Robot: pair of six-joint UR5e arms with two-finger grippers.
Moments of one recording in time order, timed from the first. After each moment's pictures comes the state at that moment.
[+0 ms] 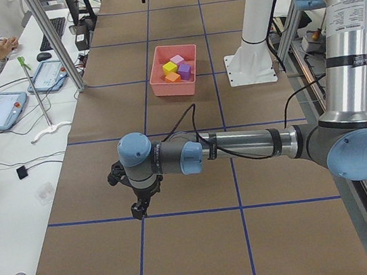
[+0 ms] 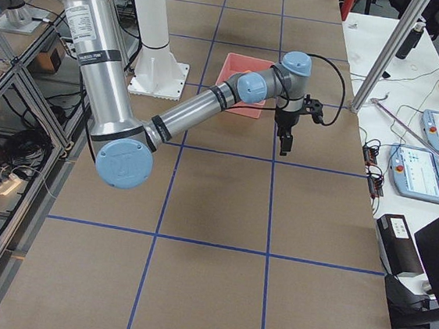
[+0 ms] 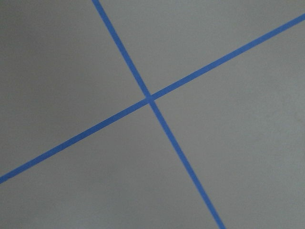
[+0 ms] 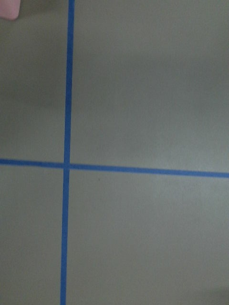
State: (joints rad) left arm -1.58 -1.61 -1.58 -1.59 -2.29 0.39; right arm 1.23 -1.29 1.85 -1.76 2.15 0.35
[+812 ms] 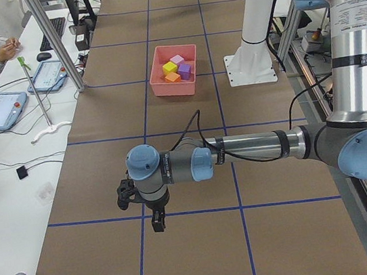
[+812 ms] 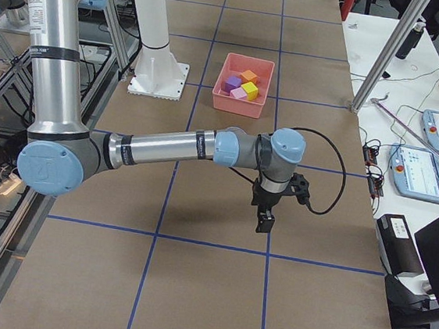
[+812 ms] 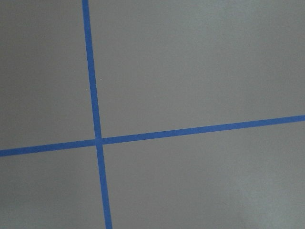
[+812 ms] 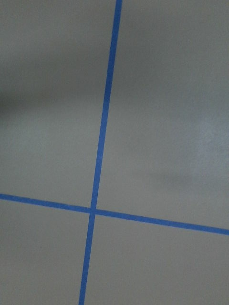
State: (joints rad) left arm -1.59 -1.57 -1.60 -1.56 -2.31 0.04; right arm 1.49 -1.50 1.68 -1.76 2.20 -0.15
